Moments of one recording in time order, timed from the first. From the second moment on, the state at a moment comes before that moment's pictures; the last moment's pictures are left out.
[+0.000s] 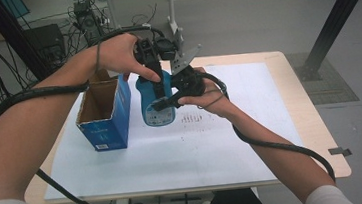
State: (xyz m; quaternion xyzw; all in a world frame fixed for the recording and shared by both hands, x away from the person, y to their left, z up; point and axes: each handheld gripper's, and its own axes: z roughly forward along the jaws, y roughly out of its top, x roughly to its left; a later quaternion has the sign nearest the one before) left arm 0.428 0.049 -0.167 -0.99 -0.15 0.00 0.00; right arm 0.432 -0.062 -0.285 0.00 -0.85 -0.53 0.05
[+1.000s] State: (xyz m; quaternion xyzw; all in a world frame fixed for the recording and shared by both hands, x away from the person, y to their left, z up) left arm 0.430 0.054 -0.167 -0.99 -0.15 0.00 -0.01; right arm 0.436 -0.059 -0.286 0.01 -0.84 -0.54 0.05
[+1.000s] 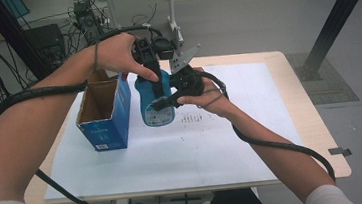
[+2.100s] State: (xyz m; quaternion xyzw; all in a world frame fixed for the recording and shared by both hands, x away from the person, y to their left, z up) left arm 0.429 0.053 -0.166 -0.99 -0.16 0.00 -0.01; right arm 0.437 -0.061 -0.287 0.01 -0.83 -0.55 0.05
